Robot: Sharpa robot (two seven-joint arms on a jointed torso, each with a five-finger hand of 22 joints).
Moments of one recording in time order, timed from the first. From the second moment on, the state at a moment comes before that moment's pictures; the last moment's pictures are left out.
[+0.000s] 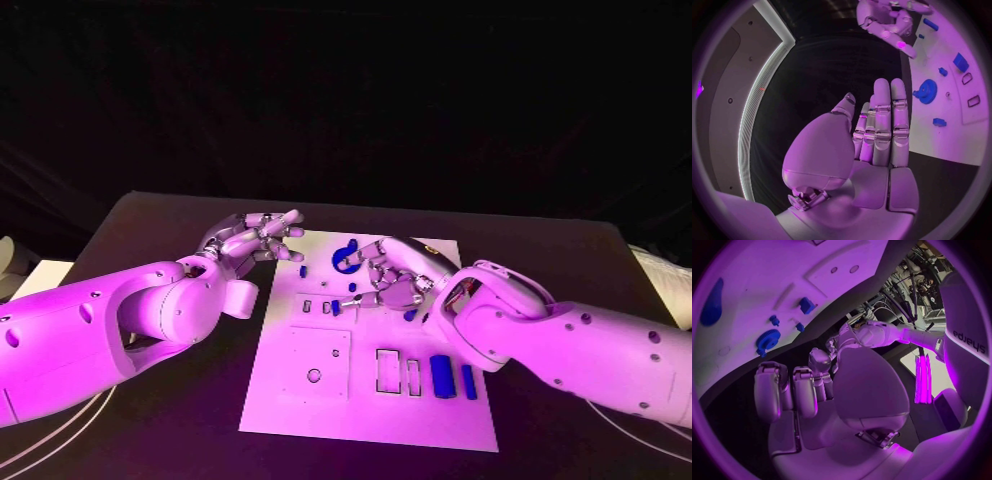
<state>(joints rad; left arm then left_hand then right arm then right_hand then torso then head) 1.20 -0.94 -0.02 1.63 0.05 -0.33 0.32 1.38 -0.02 0.08 0.14 0.07 1.06 0.15 0.08 0.07 1.26 0.08 0.13 0.11 1.46 0.00 0.47 0.48 0.17 1.30 0.11 0.39 0.17 1.10 -0.76 0.04 1.67 -1.37 -0.45 0.02 1.36 -0.15 -0.05 0.29 0.11 0.94 0.16 0.06 0.07 1.31 0.07 0.99 1.18 1.47 -0.01 1.54 1.31 0.06 1.45 0.10 1.44 1.31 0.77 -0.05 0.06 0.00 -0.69</state>
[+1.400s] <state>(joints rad) 1.29 -0.68 -0.02 1.46 -0.96 0.04 -0.69 1.17 0.03 -0.19 0.29 0.06 1.01 0.04 0.58 0.50 1.36 -0.03 1.22 1.16 1.47 -0.08 1.57 1.31 0.04 1.46 0.03 1.52 1.31 1.23 -0.97 0.05 1.64 -0.85 -0.46 0.11 1.39 -0.09 -0.06 0.27 0.20 0.97 0.14 0.08 0.07 1.31 0.06 0.98 1.15 1.47 -0.01 1.54 1.31 0.06 1.45 0.09 1.44 1.31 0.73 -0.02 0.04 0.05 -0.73</state>
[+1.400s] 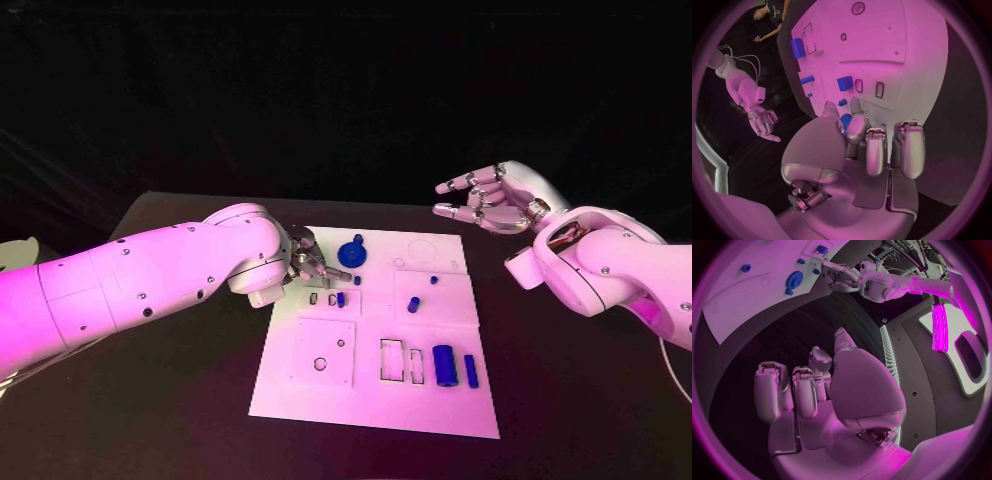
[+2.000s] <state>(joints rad) 1.30 -0.64 -0.02 1.43 -1.00 0.13 -0.70 1.19 0.04 -0.20 0.29 0.06 1.00 0.03 0.59 0.53 1.37 -0.03 1.23 1.18 1.46 -0.08 1.57 1.31 0.02 1.46 0.03 1.53 1.31 1.23 -0.96 0.05 1.63 -0.86 -0.46 0.11 1.39 -0.09 -0.07 0.27 0.22 0.98 0.14 0.08 0.07 1.31 0.06 0.97 1.15 1.47 -0.01 1.53 1.31 0.06 1.45 0.09 1.44 1.31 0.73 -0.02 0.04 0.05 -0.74</state>
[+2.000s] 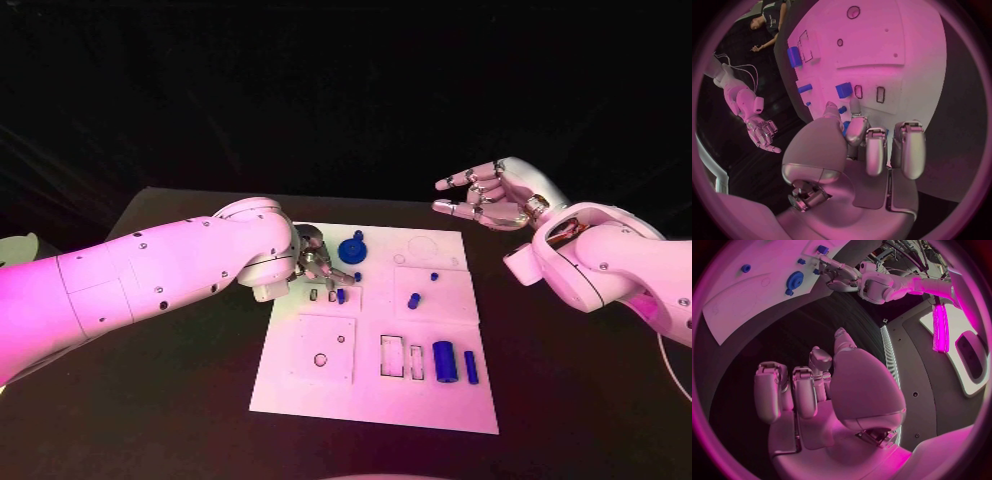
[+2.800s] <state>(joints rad) 1.30 -0.63 -0.02 1.43 -1.01 0.17 -0.70 1.21 0.04 -0.20 0.29 0.06 1.00 0.03 0.61 0.56 1.38 -0.04 1.24 1.20 1.47 -0.09 1.57 1.31 0.02 1.47 0.03 1.53 1.31 1.23 -0.95 0.04 1.62 -0.86 -0.46 0.11 1.39 -0.09 -0.07 0.27 0.25 0.98 0.14 0.08 0.07 1.31 0.06 0.97 1.14 1.46 -0.01 1.53 1.31 0.06 1.45 0.09 1.44 1.31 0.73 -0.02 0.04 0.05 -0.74</state>
